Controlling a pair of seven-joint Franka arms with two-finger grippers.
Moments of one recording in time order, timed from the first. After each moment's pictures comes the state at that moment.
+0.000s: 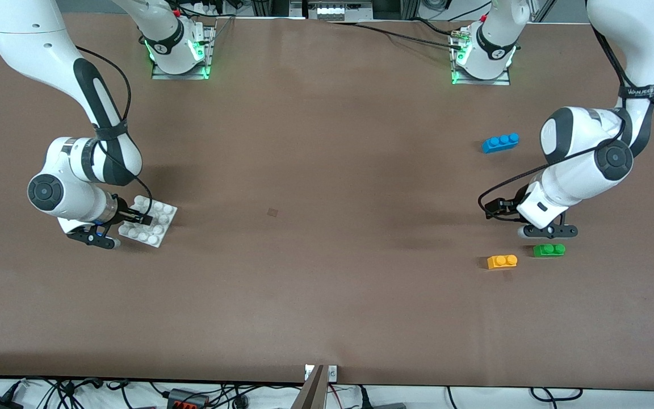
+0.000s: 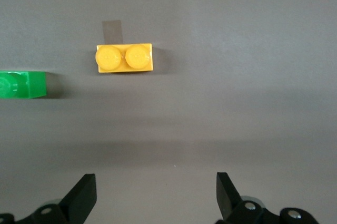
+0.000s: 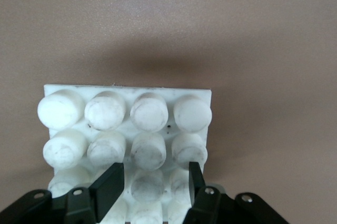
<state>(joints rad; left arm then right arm) 0.09 0.32 -0.17 -2.00 -0.07 2.32 -0.07 0.07 0.53 -0.11 -1.94 0.01 2.34 0.23</state>
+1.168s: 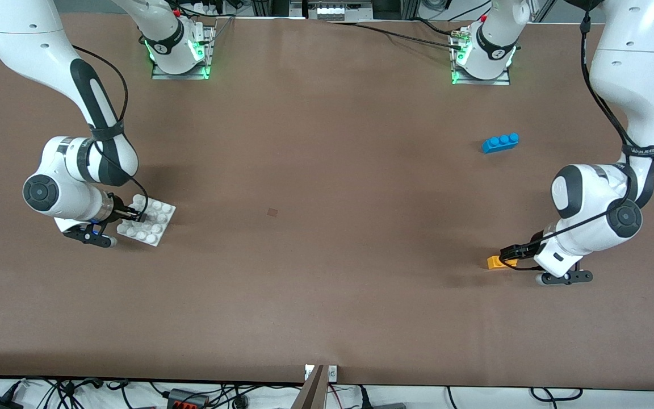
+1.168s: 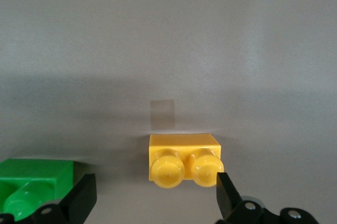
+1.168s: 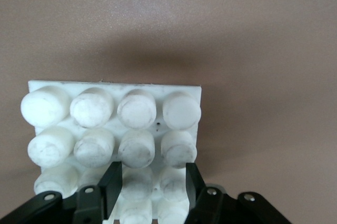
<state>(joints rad) 0.14 0.66 -0.14 -1.68 -0.01 2.36 -0.06 0.07 0.53 -0.12 -1.94 0.01 2.31 0.21</state>
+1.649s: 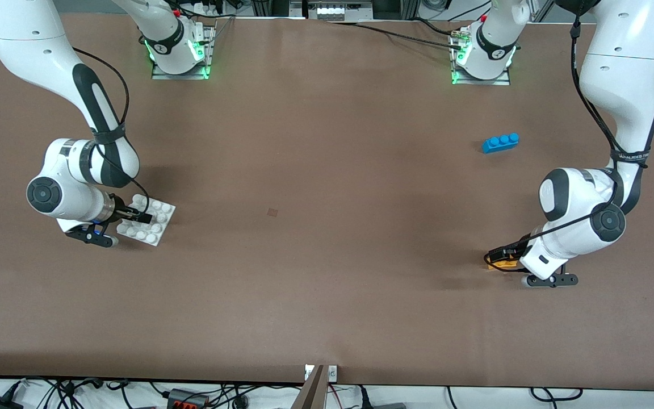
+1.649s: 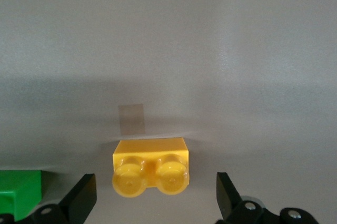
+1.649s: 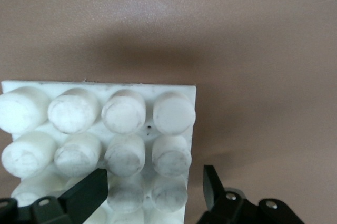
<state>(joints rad) 0.10 0.68 -0.14 -1.66 -0.01 2.36 -0.07 0.07 0.56 -0.13 -1.94 0.01 2.33 0.21</state>
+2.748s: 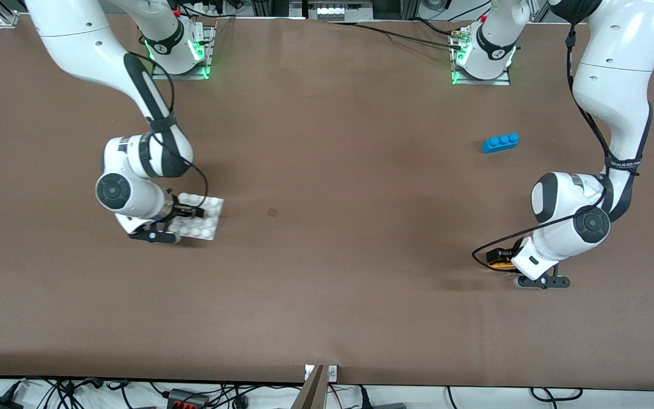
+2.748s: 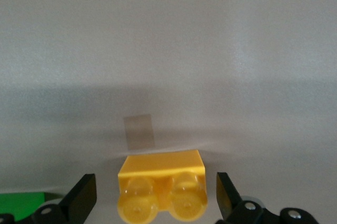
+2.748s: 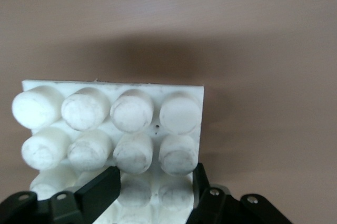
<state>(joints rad) 0.09 0.72 -0.13 -1.66 0.08 2.43 -0.07 0.29 0.56 -0.07 -1.93 0.16 2.33 0.23</state>
